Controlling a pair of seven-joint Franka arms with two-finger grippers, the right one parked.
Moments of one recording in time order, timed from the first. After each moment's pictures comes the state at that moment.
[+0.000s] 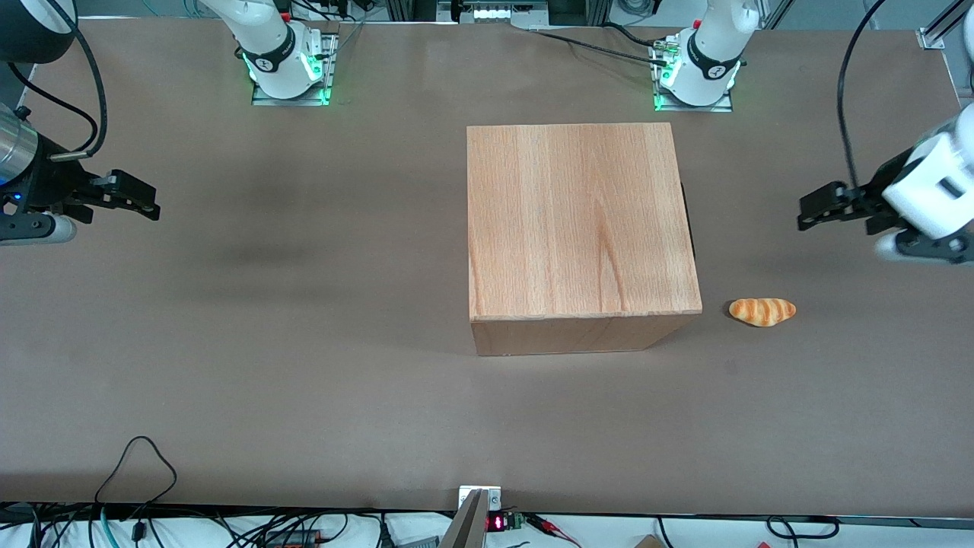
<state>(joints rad) -0.03 0.24 -0.05 -1.33 -0.02 1.47 -0.03</state>
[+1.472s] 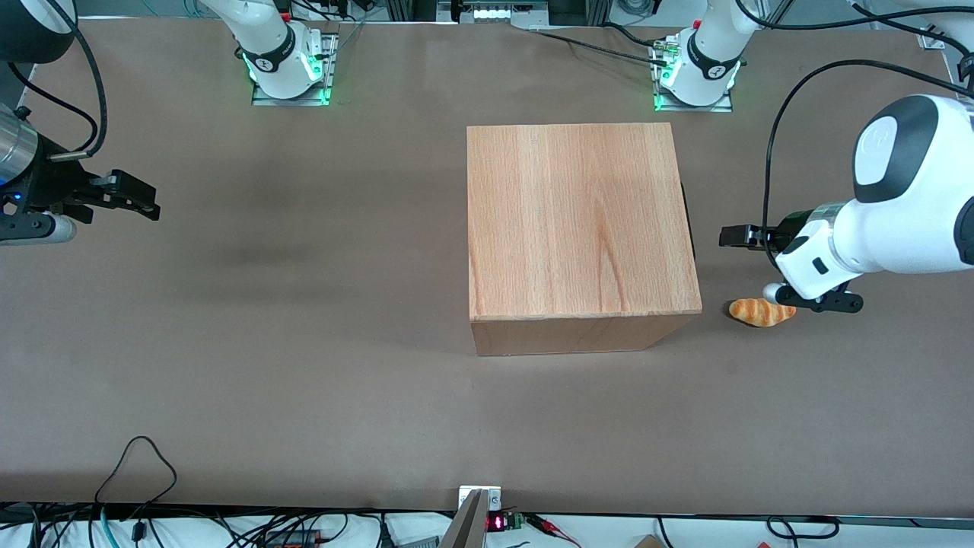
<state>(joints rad) -0.05 0.36 -0.05 -1.44 -0.15 1.48 -0.03</state>
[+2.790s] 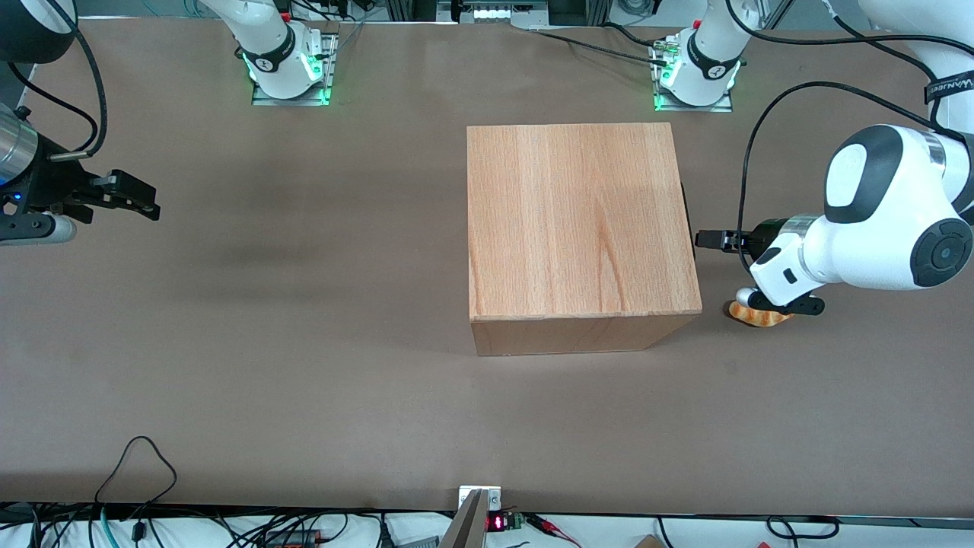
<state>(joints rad) -0.05 0.38 -0.06 -1.52 -0.23 1.51 -0.03</state>
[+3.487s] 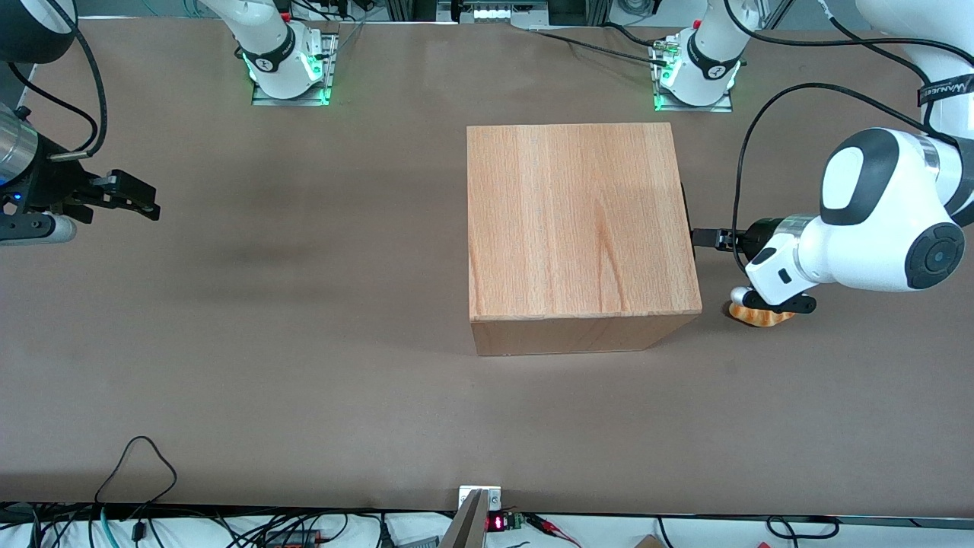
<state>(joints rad) -0.05 0.38 -0.06 -1.54 -0.26 1.52 -0.03</state>
